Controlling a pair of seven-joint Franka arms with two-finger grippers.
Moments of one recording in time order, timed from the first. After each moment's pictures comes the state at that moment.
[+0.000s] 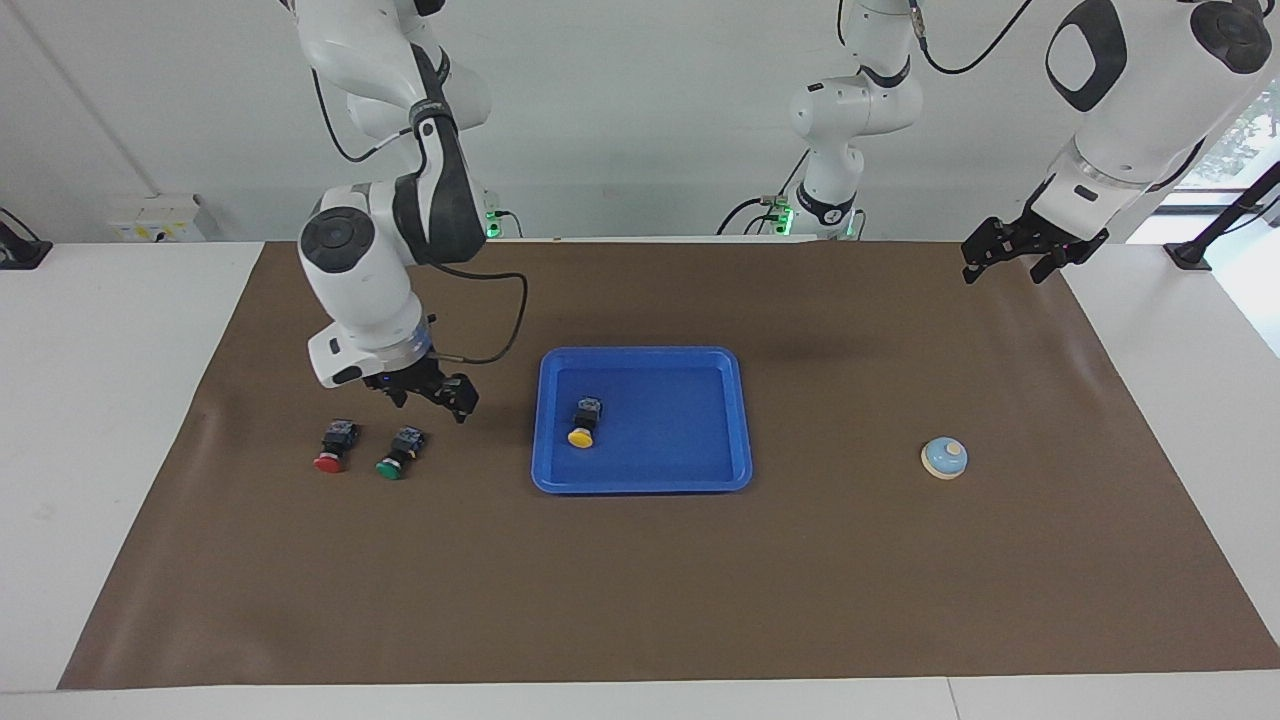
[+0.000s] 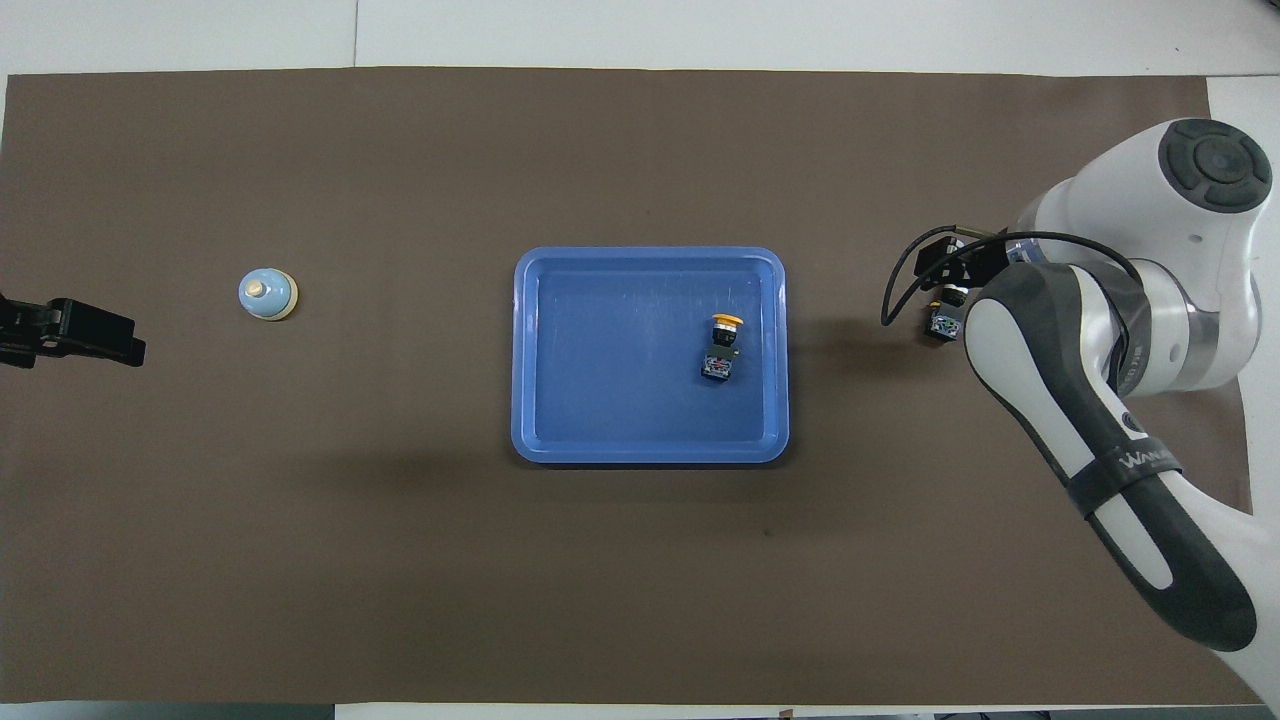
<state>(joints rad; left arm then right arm) 0.08 -0.04 -0.08 -1.69 -0.02 1.55 0.08 0.06 0.24 -0.02 -1.90 0.01 2.13 0.37</state>
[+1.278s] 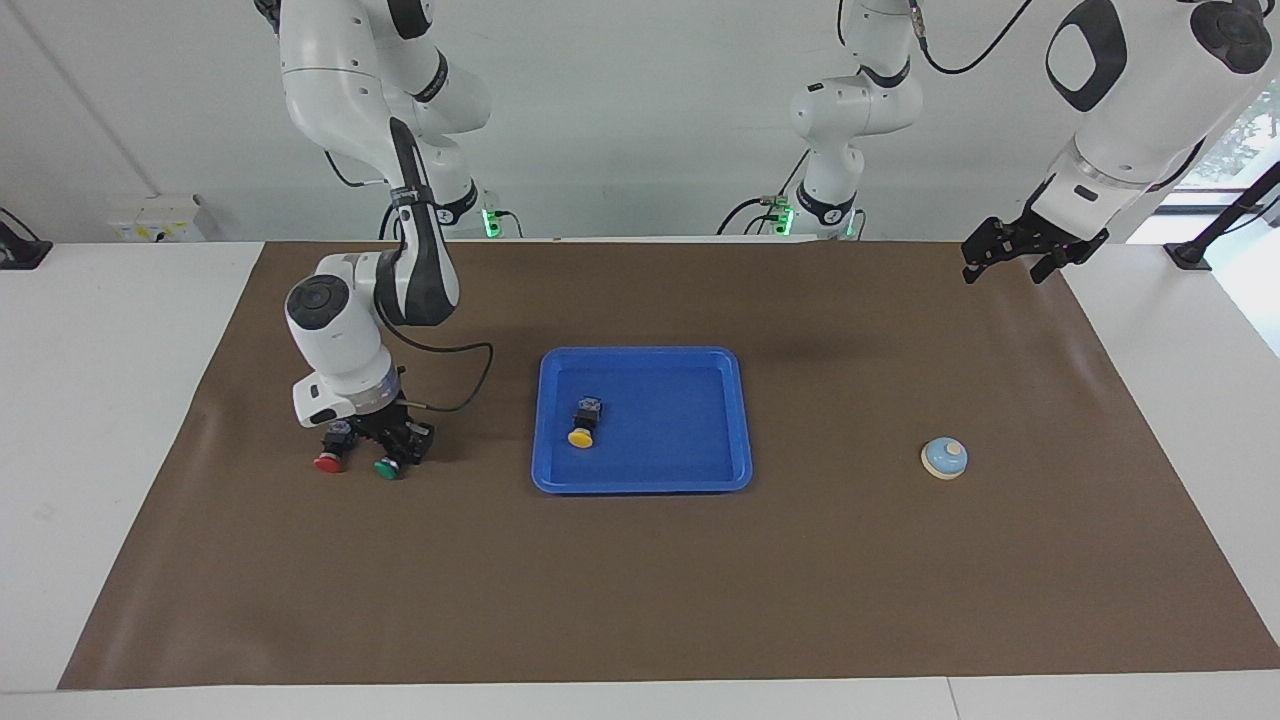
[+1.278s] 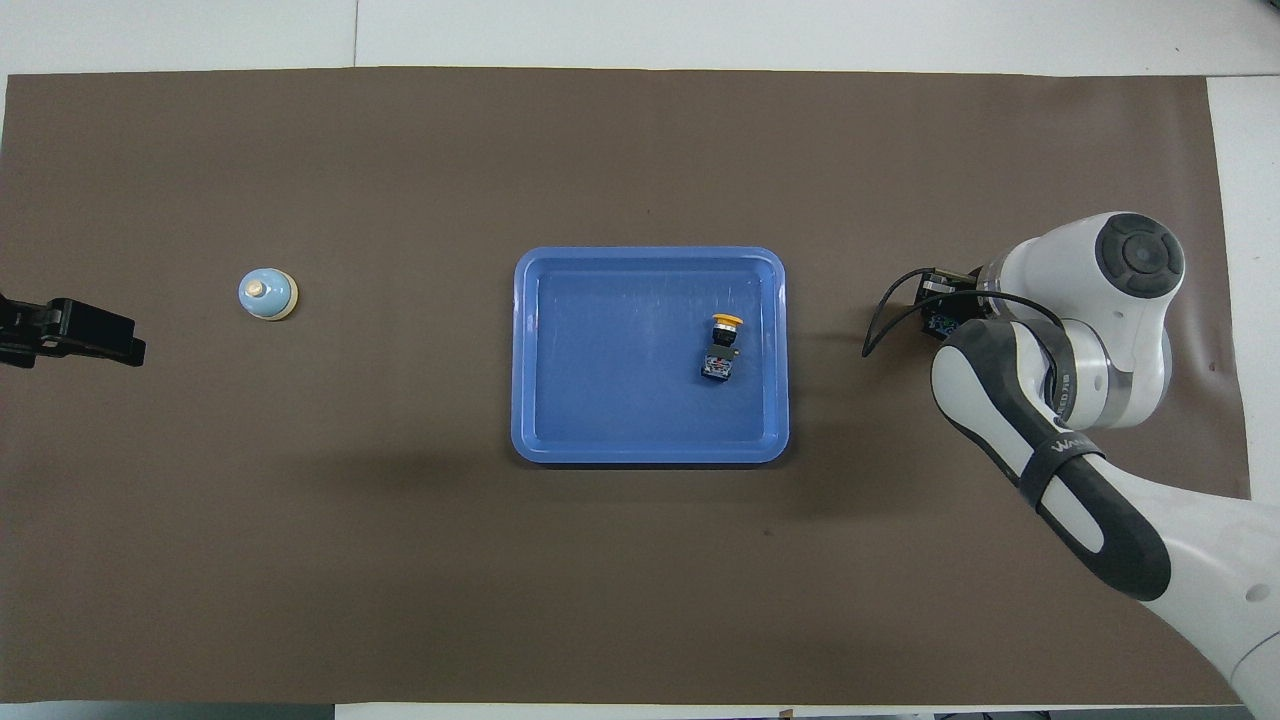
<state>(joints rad) 0.08 -0.04 -0.08 -1.69 -0.02 1.55 0.08 0.04 0.32 -0.01 -2.06 0.01 2.44 0.37</state>
